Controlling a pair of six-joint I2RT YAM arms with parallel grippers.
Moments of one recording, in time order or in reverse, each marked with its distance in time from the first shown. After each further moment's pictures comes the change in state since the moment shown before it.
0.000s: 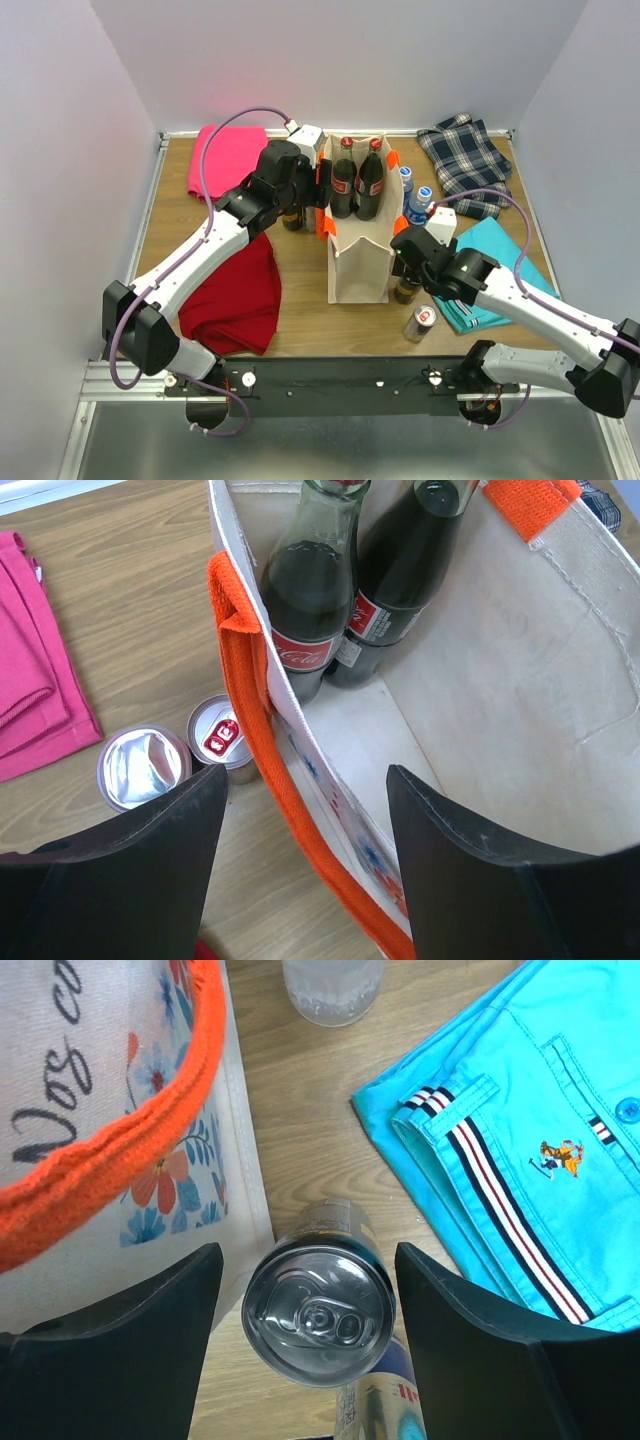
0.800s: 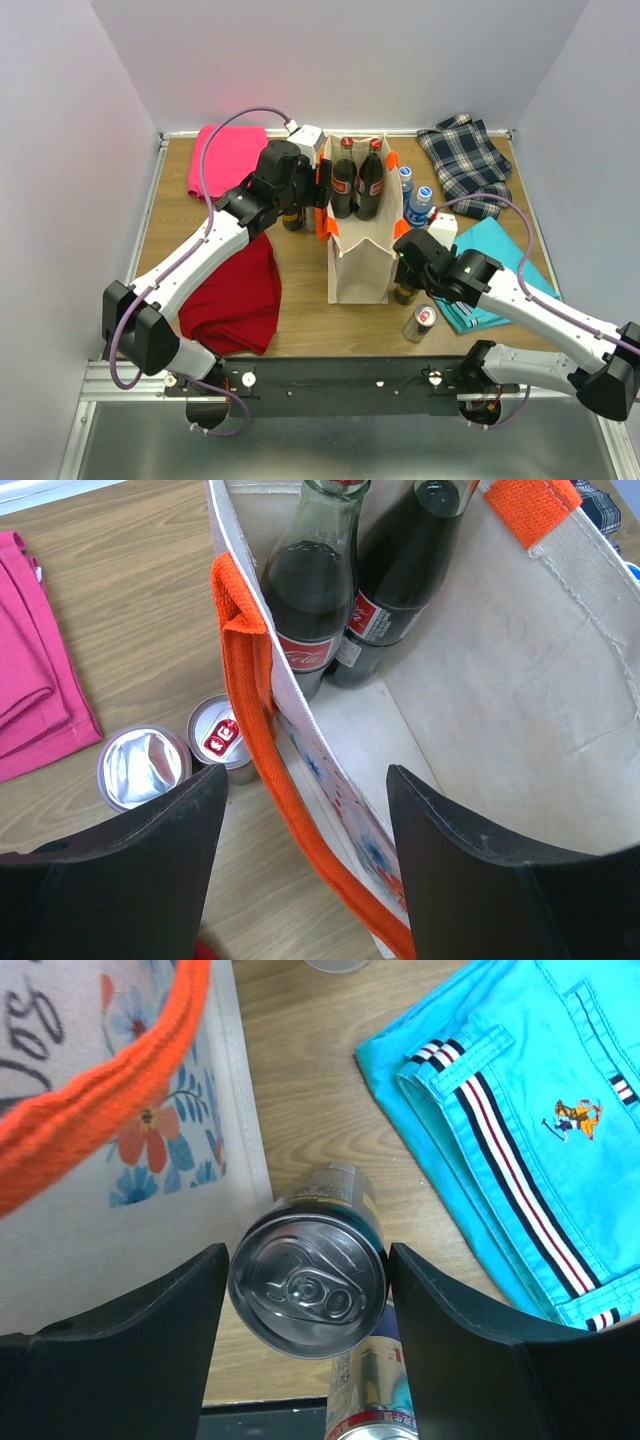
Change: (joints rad) left arm 0.000 0.000 0.000 0.000 0.000 0.000; right arm 0.000 -0.026 -0.001 -0.061 -0.083 0.022
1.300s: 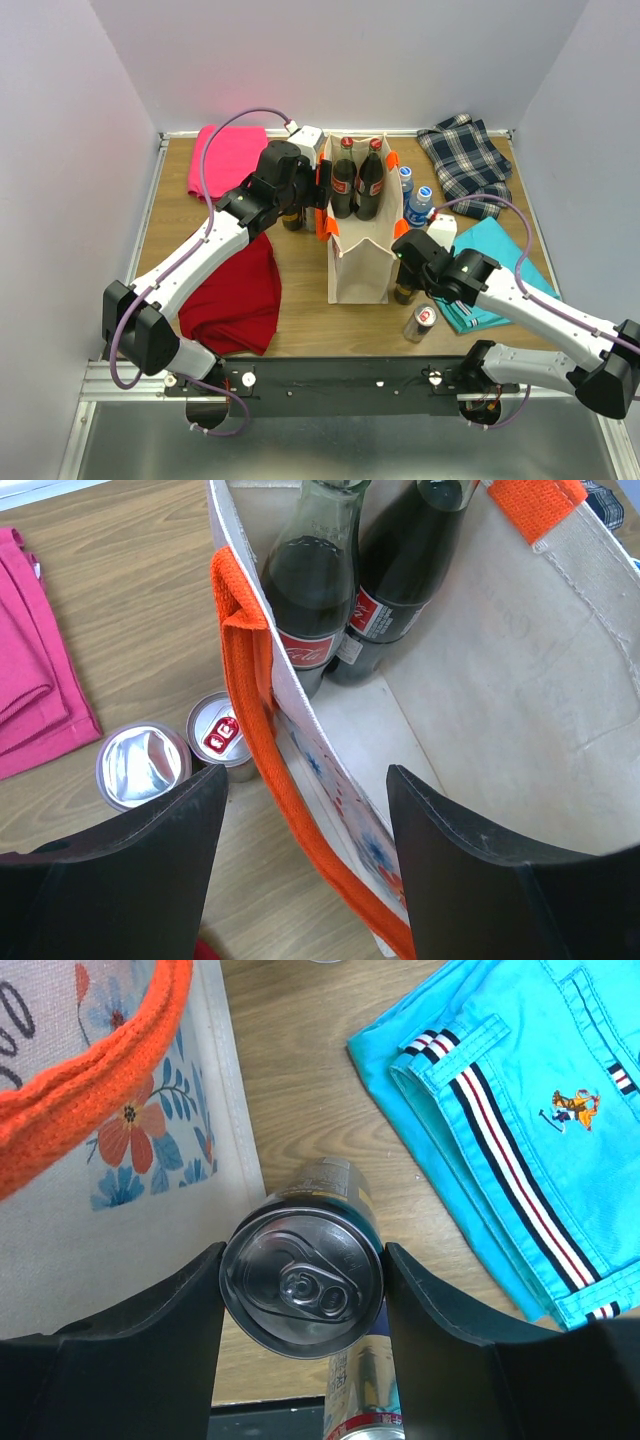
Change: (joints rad) left arm 0.000 0.000 -0.005 0.000 0.000 0.000; right arm 0.000 0.013 -0.008 -0.010 0.004 0.022
